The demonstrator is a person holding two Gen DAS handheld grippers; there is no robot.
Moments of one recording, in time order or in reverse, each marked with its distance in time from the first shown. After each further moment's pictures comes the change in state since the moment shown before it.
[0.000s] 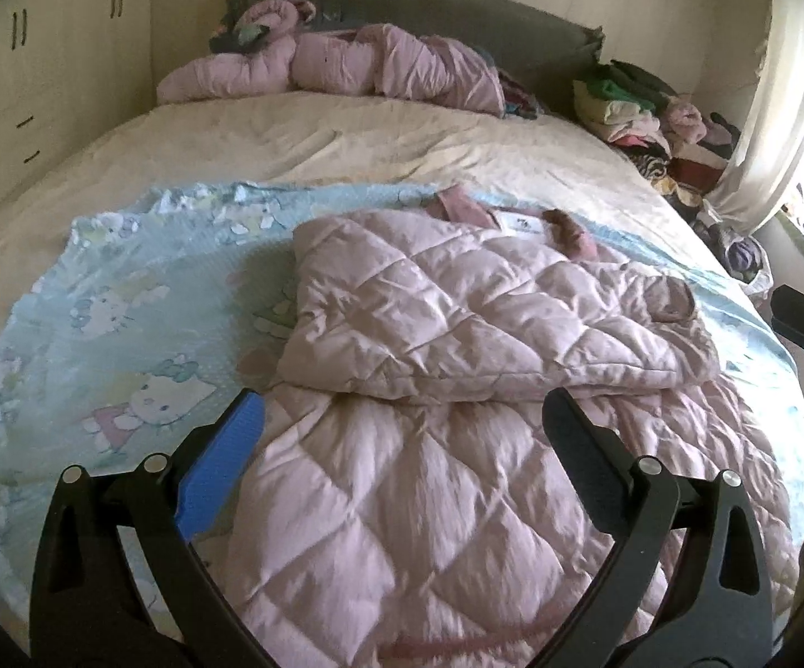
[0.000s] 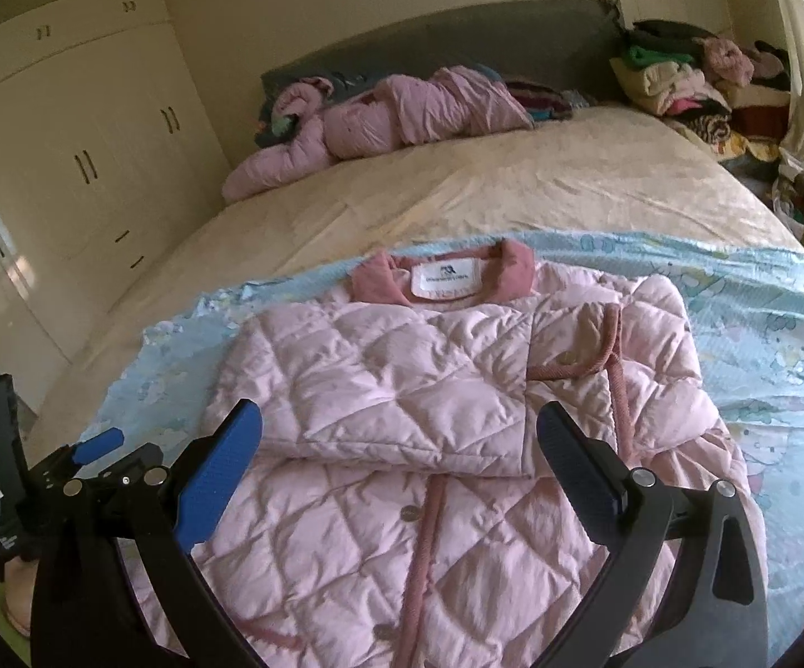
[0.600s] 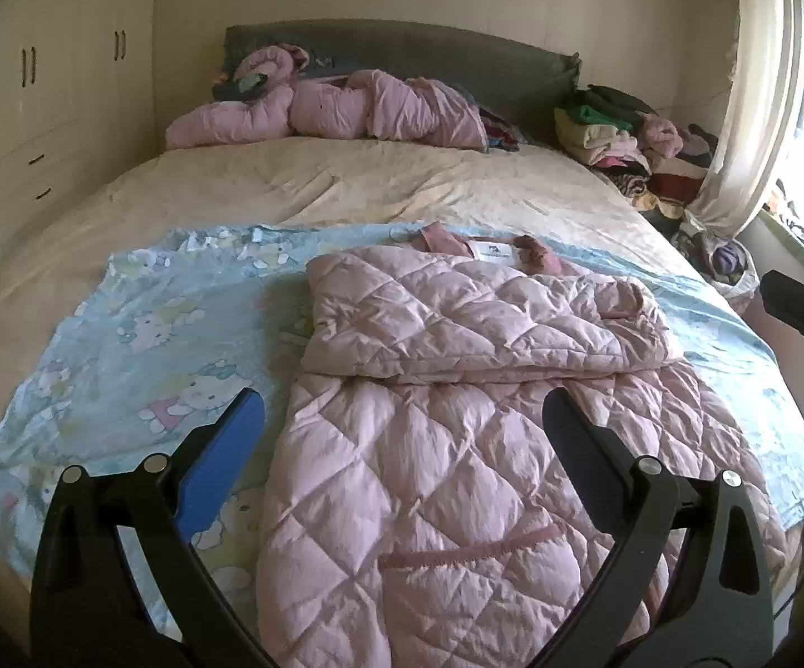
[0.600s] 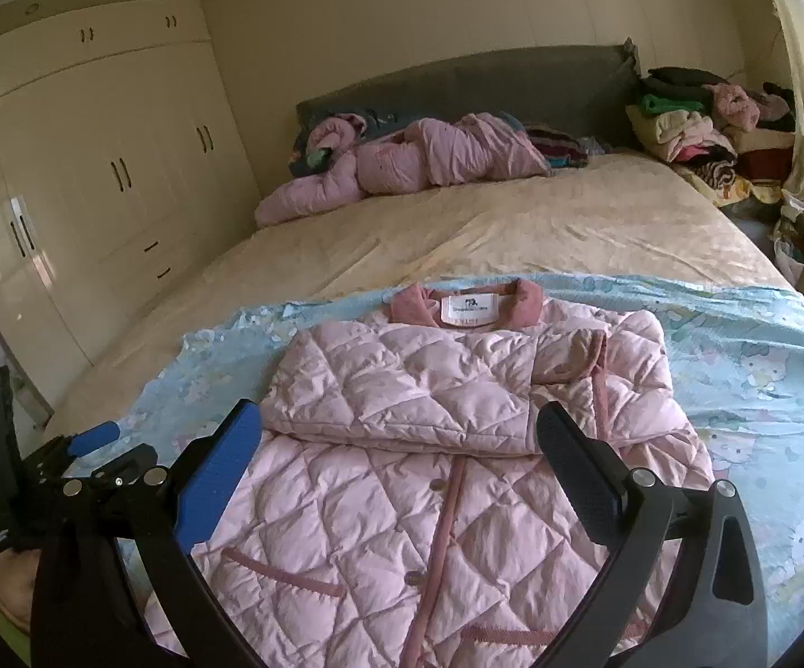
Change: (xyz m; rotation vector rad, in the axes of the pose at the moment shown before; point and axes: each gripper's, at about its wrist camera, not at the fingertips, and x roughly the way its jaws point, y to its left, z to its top) left arm -0.085 -0.015 -0.024 0.044 -0.095 0.008; right arm -0.085 0.031 -0.019 -0.054 -0.100 0.028
